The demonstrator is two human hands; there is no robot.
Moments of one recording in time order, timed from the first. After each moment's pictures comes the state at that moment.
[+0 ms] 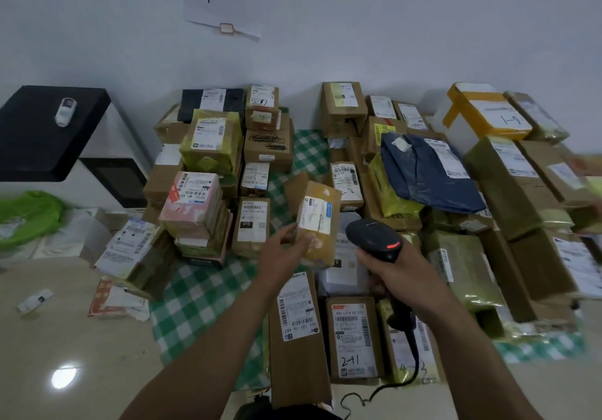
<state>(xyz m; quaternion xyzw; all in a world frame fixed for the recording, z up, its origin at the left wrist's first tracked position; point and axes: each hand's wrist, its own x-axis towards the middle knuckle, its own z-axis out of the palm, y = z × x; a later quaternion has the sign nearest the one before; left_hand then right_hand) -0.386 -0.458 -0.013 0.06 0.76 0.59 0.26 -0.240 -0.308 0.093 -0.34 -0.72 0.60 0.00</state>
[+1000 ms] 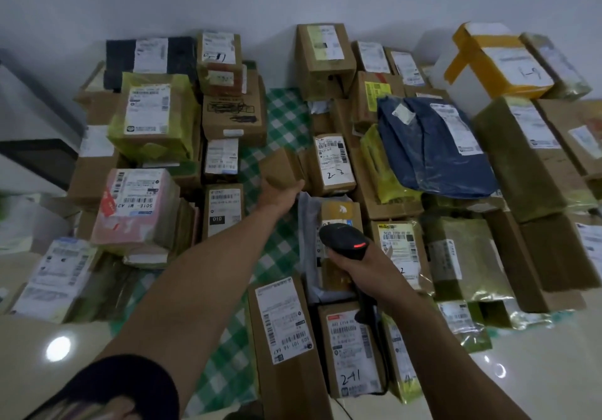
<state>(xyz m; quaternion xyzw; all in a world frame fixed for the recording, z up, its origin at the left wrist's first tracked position) -0.526 -0.335 -0.105 -0.03 0.79 0.47 0.38 -0.297 -0.273 -0.025 -0.43 -0.70 0.57 -0.06</state>
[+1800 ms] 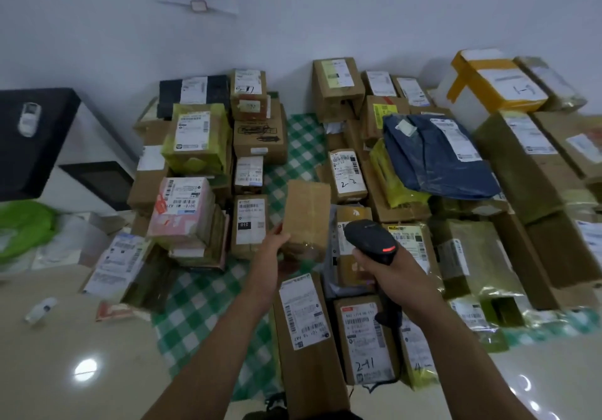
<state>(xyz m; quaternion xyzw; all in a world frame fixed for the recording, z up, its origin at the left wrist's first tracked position) -0.406 -0.467 -0.013 -0.11 0.55 0.73 0.39 -0.262 -0.296 0.023 -0.38 -0.68 0.63 0.03</state>
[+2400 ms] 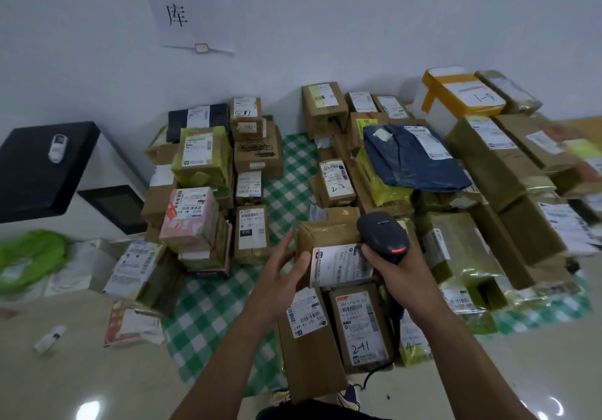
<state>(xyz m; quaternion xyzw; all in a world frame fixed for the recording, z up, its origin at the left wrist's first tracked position) -0.342 -0.502 0.031 0.10 0.68 0.62 0.38 -0.211 -0.318 0.052 -0.37 -0.67 0.63 0.15</state>
